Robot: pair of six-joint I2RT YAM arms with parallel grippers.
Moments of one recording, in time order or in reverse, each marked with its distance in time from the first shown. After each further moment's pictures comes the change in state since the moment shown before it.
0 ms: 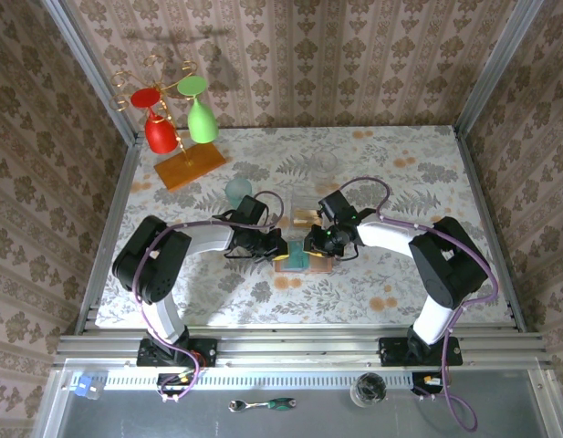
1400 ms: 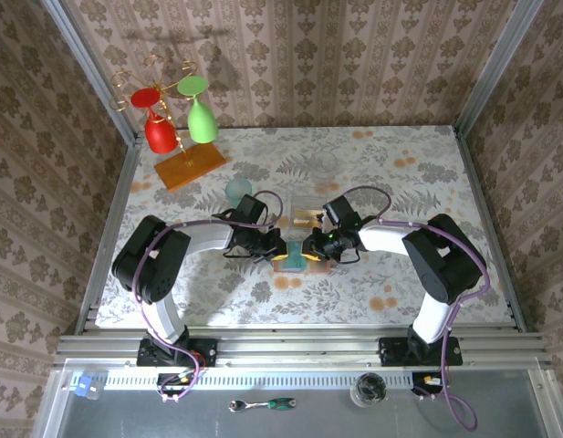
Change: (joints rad) left arm 0.006 0.000 0.009 -0.029 0.000 0.004; right arm -0.025 0.037 -0.086 0.190 -0.149 0.068
